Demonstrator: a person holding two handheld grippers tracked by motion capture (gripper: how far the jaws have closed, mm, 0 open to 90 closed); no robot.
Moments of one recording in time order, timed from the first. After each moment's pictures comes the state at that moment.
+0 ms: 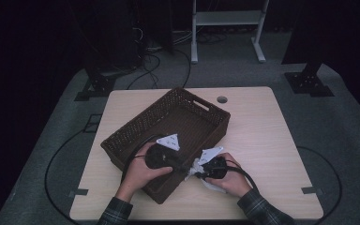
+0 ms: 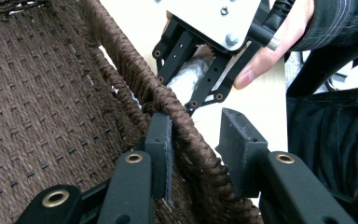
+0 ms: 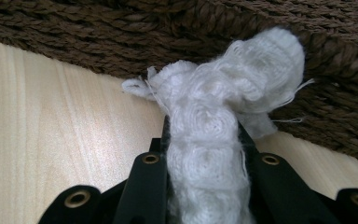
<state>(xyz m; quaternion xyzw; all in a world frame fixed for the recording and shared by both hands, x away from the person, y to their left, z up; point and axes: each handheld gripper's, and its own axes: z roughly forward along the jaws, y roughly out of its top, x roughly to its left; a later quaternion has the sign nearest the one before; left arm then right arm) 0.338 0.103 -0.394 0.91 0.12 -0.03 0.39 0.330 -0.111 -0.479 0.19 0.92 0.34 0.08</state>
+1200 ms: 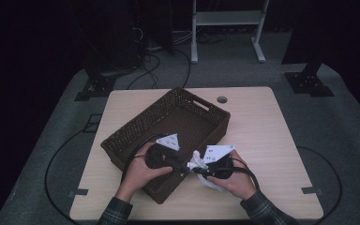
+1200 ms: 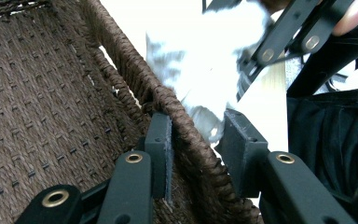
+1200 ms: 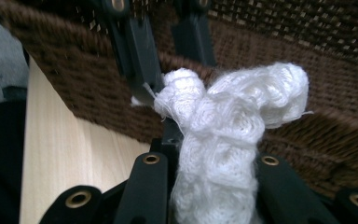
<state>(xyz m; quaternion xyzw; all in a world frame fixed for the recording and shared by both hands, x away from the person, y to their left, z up) 0.338 0.103 -0.394 0.91 0.12 -0.03 0.39 0.302 -0.116 -0.416 0.15 0.88 0.43 0.12</state>
